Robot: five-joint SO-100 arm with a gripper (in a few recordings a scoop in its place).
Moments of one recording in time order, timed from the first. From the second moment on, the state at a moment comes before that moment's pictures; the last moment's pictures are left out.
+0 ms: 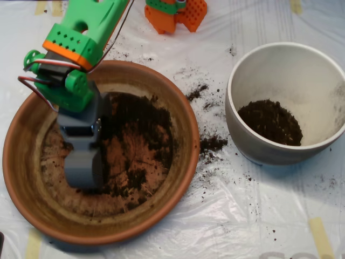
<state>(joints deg) 33.7 53.4 66.5 79.6 -29.2</state>
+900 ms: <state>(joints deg) 34.5 68.2 85.8 65.7 -30.0</state>
